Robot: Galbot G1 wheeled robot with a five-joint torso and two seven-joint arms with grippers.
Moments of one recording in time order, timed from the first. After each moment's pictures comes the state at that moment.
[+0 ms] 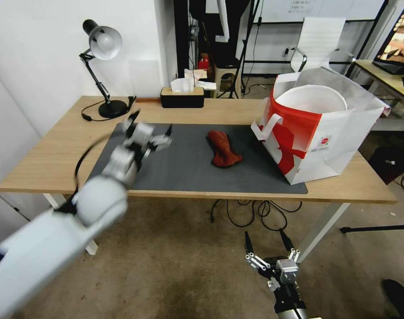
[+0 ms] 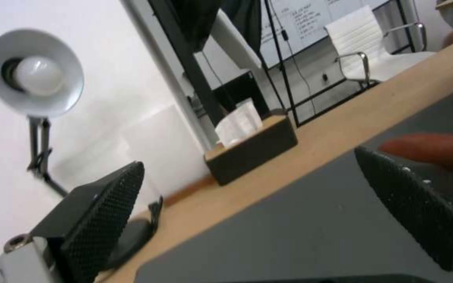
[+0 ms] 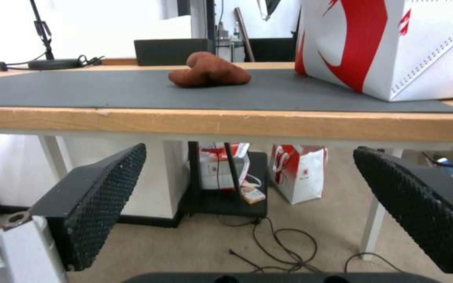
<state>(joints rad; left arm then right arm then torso) 1.02 -0.71 -0.08 -2.12 -0.39 0.18 -0.41 -1.88 1.33 0.35 2.03 0.04 0.45 0.16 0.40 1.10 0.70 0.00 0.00</state>
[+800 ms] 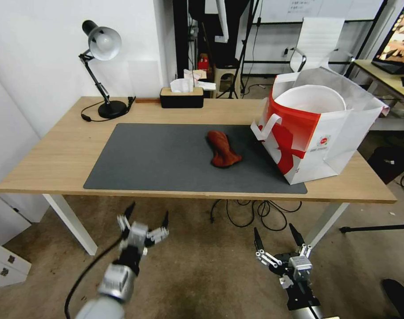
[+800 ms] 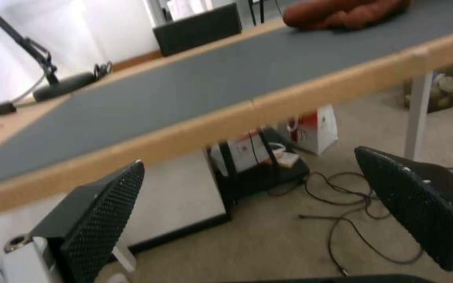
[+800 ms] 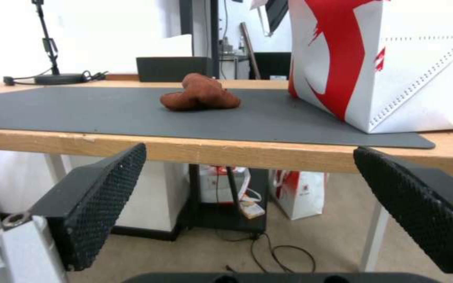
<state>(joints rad) 1.75 -1.16 -0.33 -2.08 -0.01 -0.14 -0.20 -1.89 1.26 0.42 2.07 0.14 0.46 0.09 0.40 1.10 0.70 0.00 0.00</state>
